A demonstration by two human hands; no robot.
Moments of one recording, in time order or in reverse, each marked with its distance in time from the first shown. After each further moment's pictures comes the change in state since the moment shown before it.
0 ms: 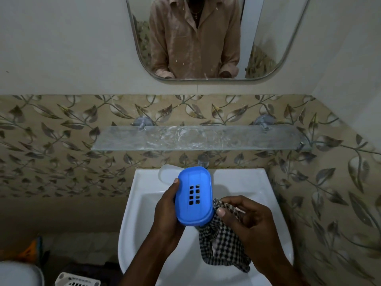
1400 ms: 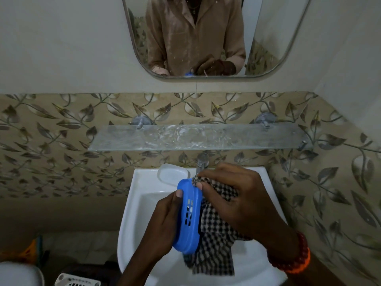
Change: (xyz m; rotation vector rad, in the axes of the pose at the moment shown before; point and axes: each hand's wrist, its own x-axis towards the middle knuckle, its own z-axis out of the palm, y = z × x) left_hand -0.018 0.002 -0.016 0.614 -0.154 0.315; right_hand 0.051 -0.067 0.016 -0.518 -0.155 -0.600
